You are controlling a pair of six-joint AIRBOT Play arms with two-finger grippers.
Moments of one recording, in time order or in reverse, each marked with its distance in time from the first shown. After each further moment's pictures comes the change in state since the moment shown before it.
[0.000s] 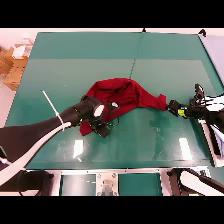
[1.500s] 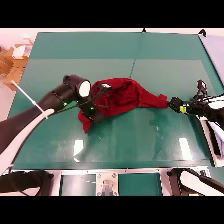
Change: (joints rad) left arm 0.169 0.086 0.143 -0.058 -0.168 0.050; right arm 0.000 0.000 0.040 0.000 -0.002 0.000
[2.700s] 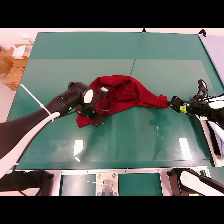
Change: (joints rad) left arm -0.040 -0.039 -0.085 0.068 0.140 -0.122; right arm 0.000 0.000 0.003 0.000 -0.022 0.000
